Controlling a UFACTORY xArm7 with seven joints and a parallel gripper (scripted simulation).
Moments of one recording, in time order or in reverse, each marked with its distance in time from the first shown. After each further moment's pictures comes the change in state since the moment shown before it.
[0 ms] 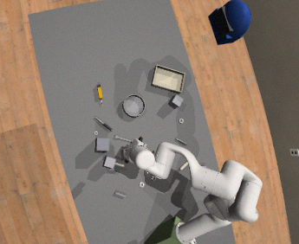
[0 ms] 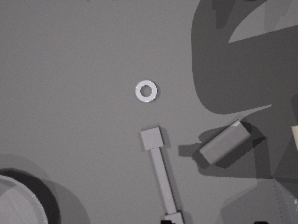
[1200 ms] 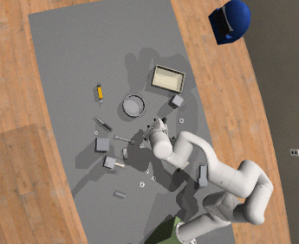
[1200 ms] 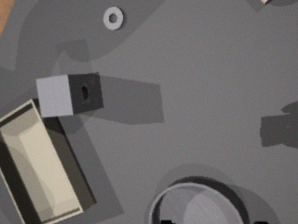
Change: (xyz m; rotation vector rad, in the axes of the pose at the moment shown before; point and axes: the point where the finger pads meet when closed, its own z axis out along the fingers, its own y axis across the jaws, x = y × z) arm 0.022 -0.145 -0.035 0.295 -0.036 0.121
